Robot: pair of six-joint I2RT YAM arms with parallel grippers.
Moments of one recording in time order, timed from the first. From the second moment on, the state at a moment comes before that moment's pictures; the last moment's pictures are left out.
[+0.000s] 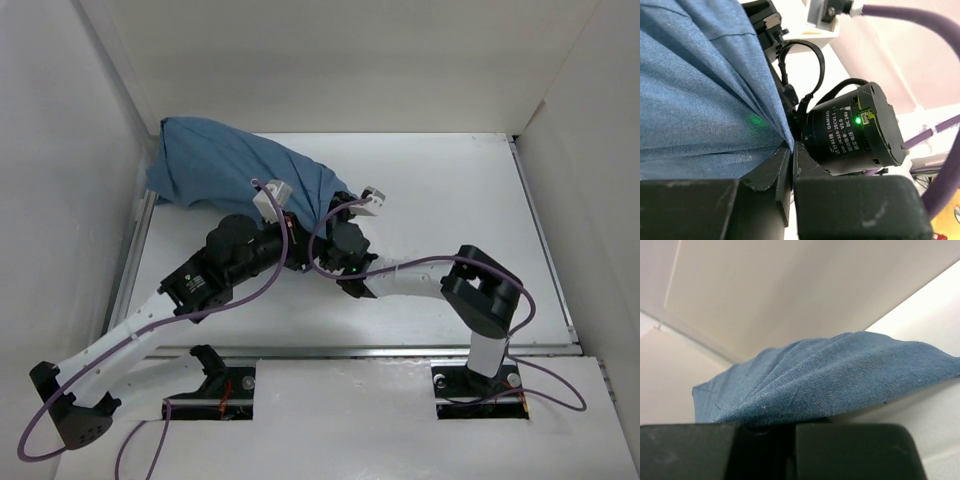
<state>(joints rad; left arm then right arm) -0.87 0.88 0.95 -0.29 0.07 -0.62 1.02 1.83 1.10 1.07 0.97 0.66</state>
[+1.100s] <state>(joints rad) -0.95 0.80 1.15 -0.66 -0.25 -0.71 0.93 1.21 0.90 0.08 0.26 0.61</state>
